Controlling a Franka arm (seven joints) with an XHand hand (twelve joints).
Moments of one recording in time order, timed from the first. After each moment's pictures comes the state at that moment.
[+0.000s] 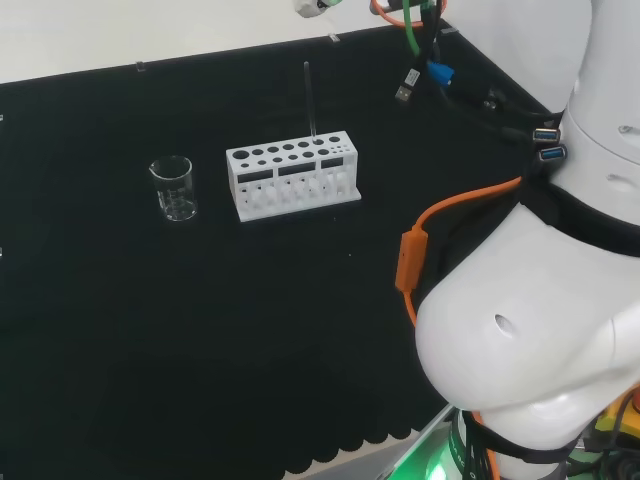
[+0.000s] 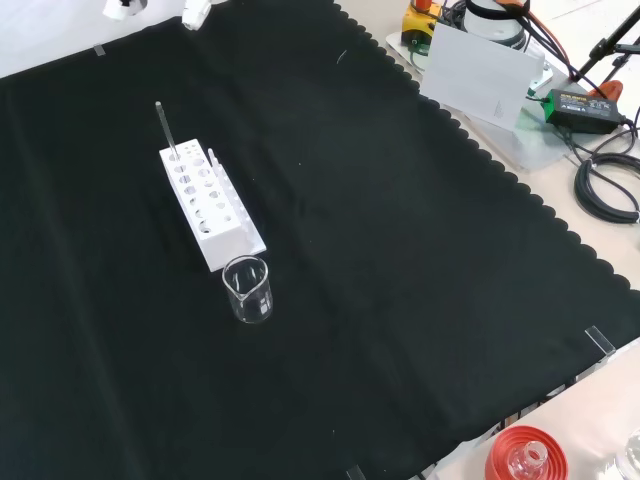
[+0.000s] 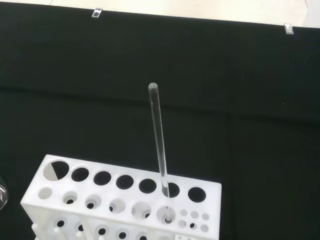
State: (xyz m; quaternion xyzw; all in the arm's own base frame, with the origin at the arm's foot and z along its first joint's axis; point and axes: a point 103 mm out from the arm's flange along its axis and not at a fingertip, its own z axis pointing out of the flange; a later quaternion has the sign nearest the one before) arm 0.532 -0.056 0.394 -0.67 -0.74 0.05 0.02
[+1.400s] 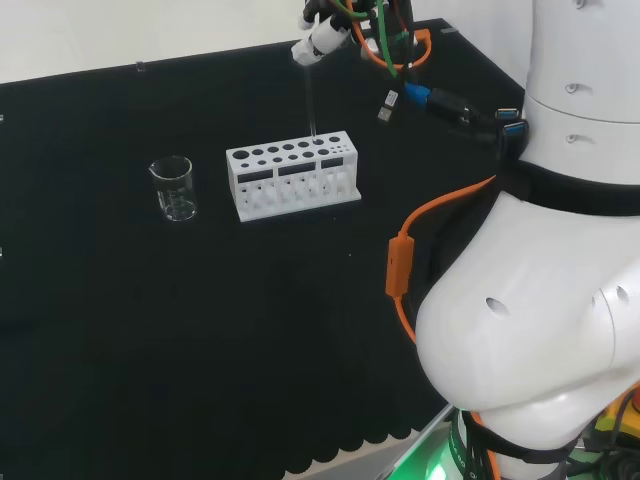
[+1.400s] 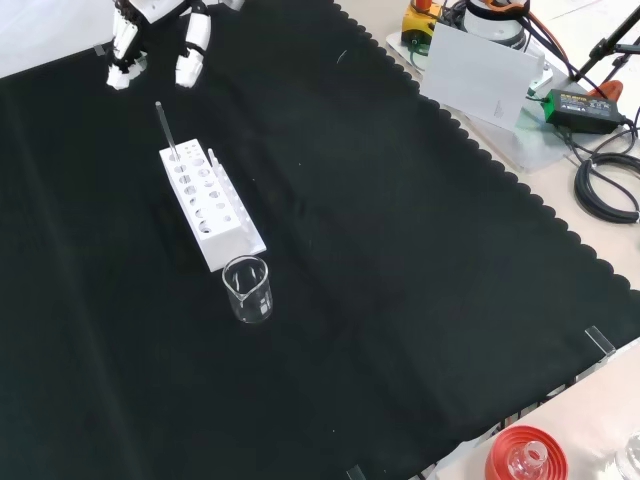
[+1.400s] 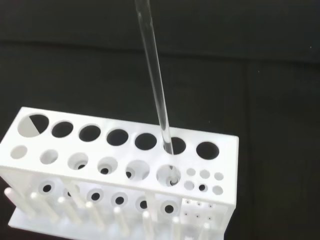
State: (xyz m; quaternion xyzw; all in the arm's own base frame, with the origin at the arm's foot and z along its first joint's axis) arm 0.563 -0.064 0.305 -0.67 -0.74 0.08 0.07
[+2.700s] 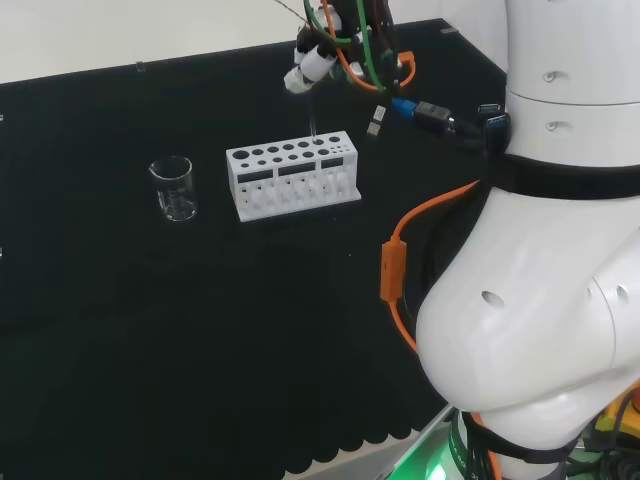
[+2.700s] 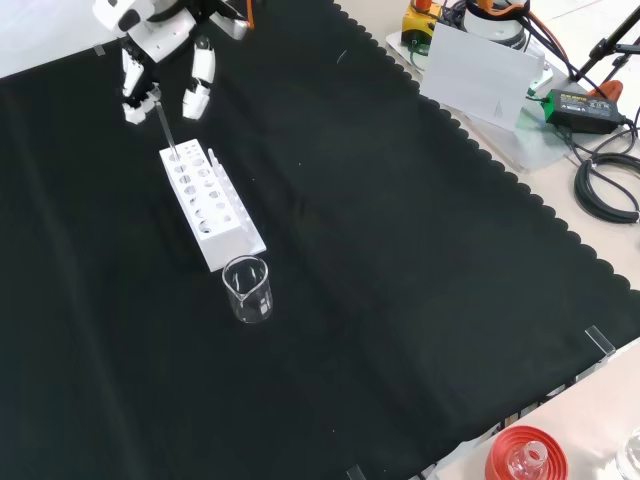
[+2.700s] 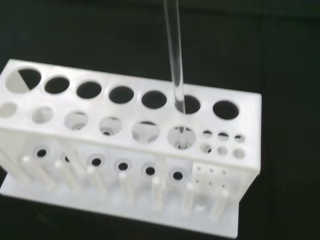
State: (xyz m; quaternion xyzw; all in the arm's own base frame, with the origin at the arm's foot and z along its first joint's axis) arm 0.569 -0.047 0.262 -0.66 -0.73 0.12 0.09
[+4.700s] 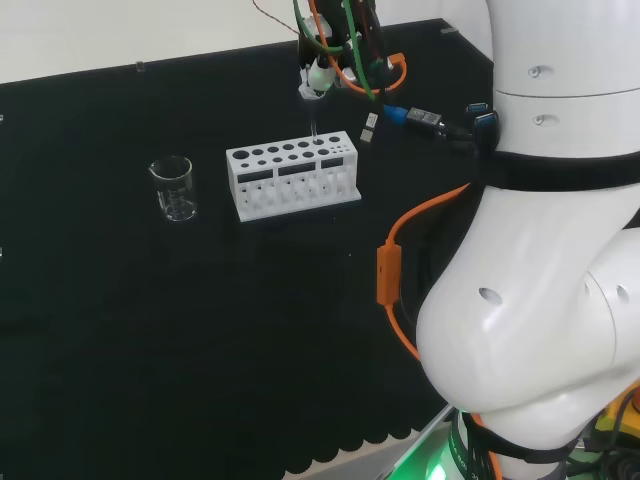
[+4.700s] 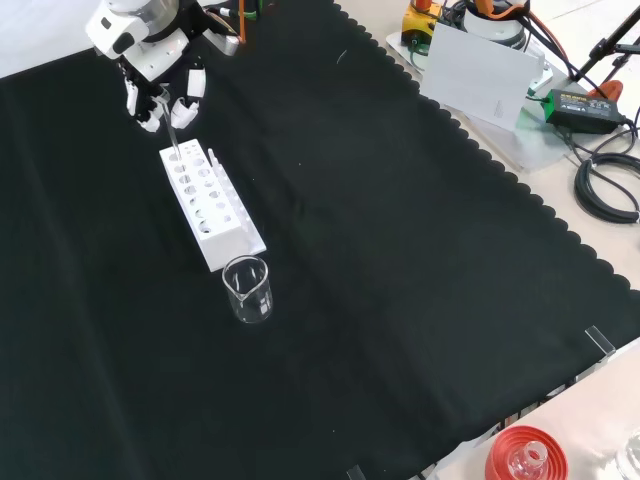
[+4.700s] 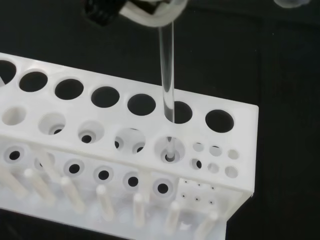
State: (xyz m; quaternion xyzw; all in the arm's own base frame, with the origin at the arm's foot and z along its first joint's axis) arm 0.590 -0.045 0.248 -0.66 -0.74 0.14 0.07
